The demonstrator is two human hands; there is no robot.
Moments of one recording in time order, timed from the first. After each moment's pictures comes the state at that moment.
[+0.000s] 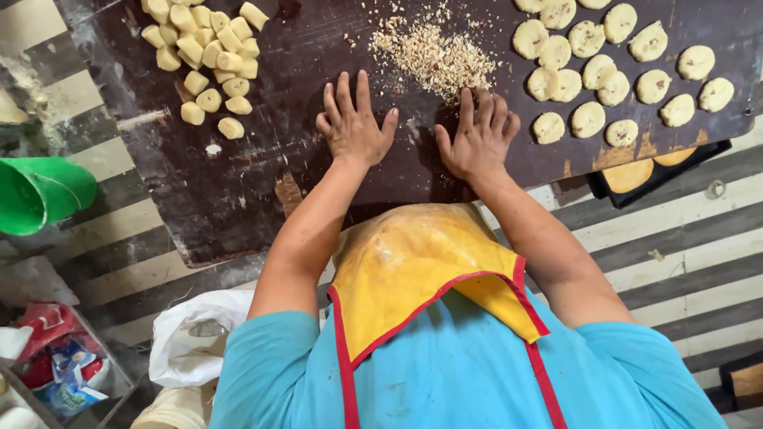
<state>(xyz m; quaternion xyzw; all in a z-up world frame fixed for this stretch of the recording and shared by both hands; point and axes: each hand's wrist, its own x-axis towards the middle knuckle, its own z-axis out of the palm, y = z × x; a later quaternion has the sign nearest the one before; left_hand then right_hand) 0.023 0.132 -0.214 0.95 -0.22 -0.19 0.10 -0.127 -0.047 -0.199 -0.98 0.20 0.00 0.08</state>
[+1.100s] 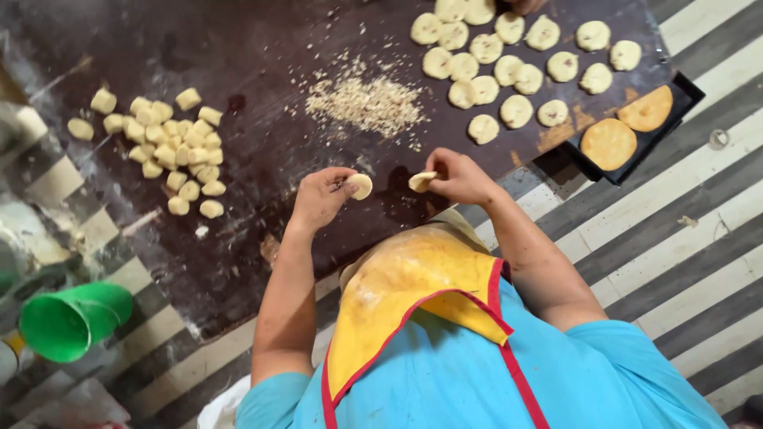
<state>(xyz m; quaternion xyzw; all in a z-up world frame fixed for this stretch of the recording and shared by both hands) 0.006 0.156 -0.184 0.73 -0.27 -0.40 0.49 -0.207 -0.099 -0.183 -0.75 0.25 0.08 0.61</state>
